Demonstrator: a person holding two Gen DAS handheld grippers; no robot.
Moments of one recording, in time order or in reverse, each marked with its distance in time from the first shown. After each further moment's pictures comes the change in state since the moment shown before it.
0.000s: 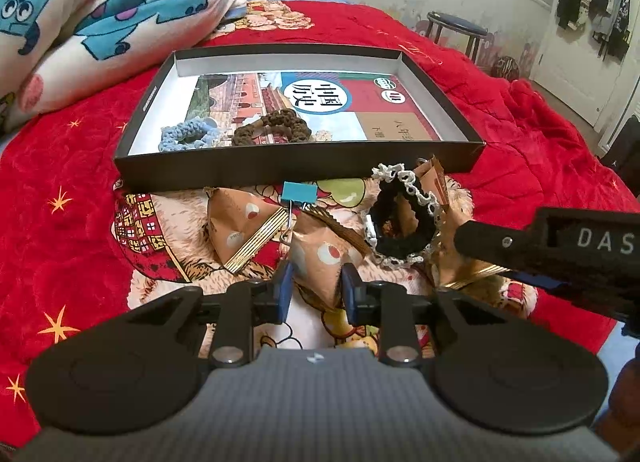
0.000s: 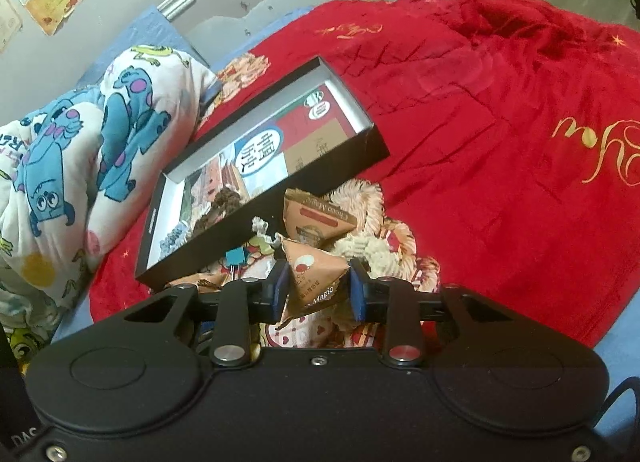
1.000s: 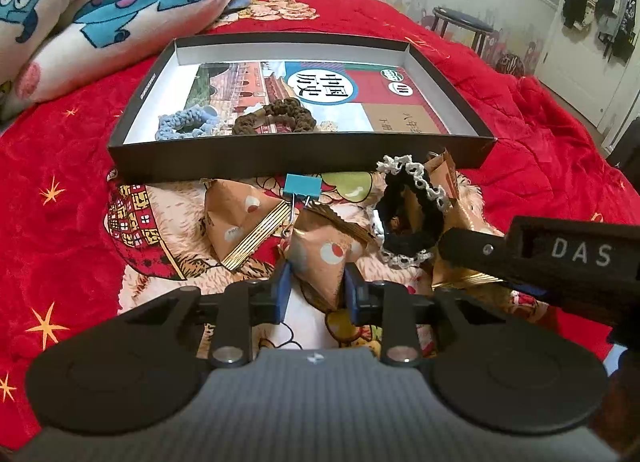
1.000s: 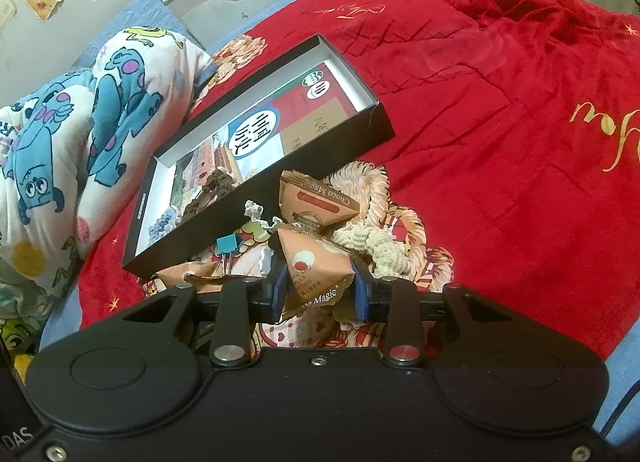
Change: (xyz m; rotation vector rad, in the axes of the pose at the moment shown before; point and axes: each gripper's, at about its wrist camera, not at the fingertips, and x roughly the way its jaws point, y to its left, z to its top) left arm 0.012 0.003 0.000 -0.016 0.018 0.004; right arm 0.020 0.003 -0.003 -0.018 0.035 -0.021
